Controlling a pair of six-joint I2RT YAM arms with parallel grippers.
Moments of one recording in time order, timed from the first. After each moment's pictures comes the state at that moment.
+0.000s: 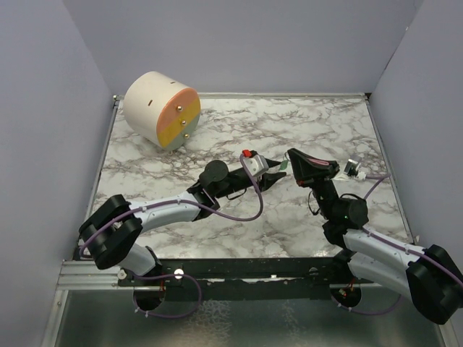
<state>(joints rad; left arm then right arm) -0.93 1.46 0.78 0.83 0.32 0.06 0.61 0.96 0.23 1.36 0.06 0.48</state>
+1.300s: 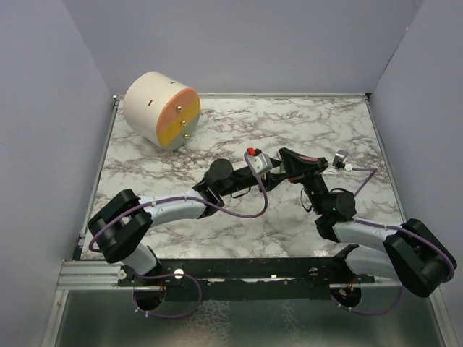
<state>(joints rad) -0.93 1.54 0.81 0.88 0.35 0.02 0.60 1.19 0.24 1.50 0.06 0.56</state>
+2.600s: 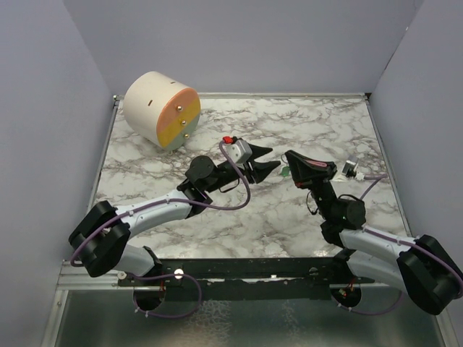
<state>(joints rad) -0.86 1.38 0.78 0.88 0.30 -0.10 0.60 1.05 0.21 1.50 0.01 0.52</state>
